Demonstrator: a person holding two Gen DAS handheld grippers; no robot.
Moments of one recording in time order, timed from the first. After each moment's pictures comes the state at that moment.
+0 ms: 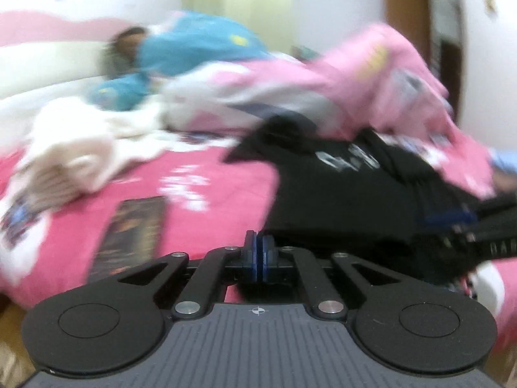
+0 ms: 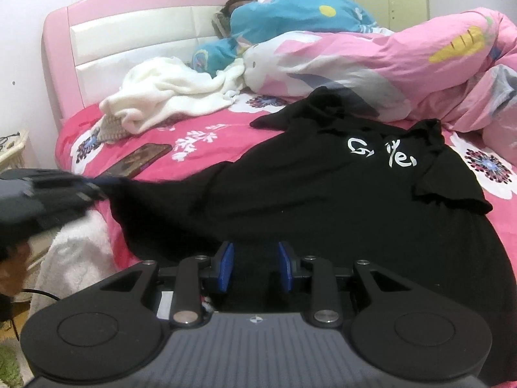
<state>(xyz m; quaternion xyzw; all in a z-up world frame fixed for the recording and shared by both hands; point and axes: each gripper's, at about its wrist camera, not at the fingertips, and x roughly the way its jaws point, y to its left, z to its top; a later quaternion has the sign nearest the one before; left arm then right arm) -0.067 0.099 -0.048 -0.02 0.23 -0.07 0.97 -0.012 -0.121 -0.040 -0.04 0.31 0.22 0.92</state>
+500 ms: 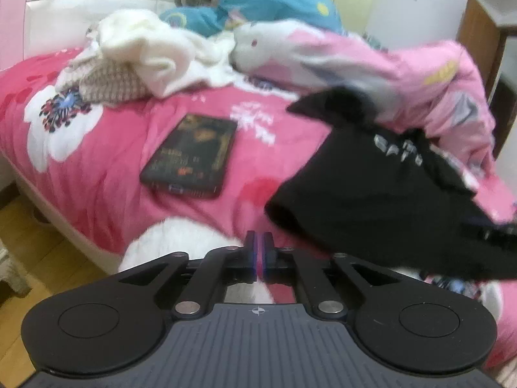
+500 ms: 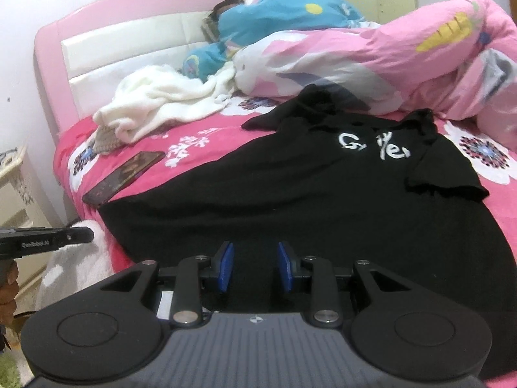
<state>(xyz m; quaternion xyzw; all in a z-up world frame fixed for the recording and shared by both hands) -0.077 0.141 -0.069 -0.12 0.29 -0.03 0.95 -0.013 -0.141 -0.041 0.00 0.31 0.21 0.93</state>
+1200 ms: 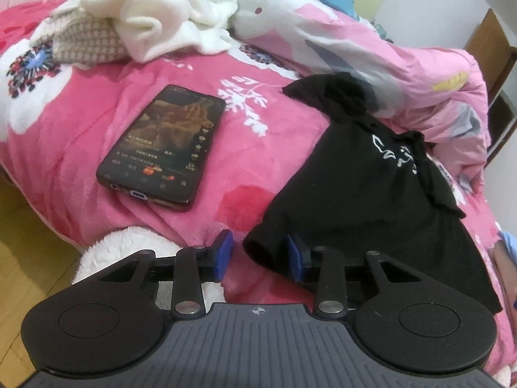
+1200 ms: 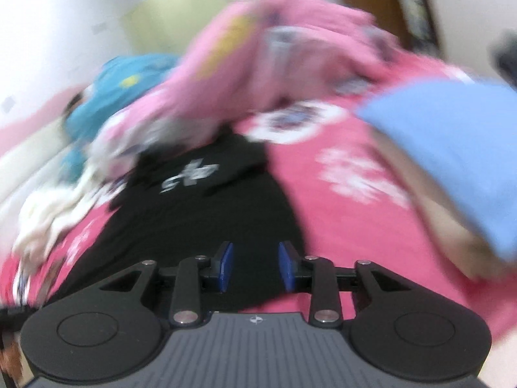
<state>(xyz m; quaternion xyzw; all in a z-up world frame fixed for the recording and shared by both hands) -0.019 0.143 -0.074 -0.18 0.36 -0.05 0.91 -0.106 -0.345 -0.037 0.25 0.28 -0.05 0.93</state>
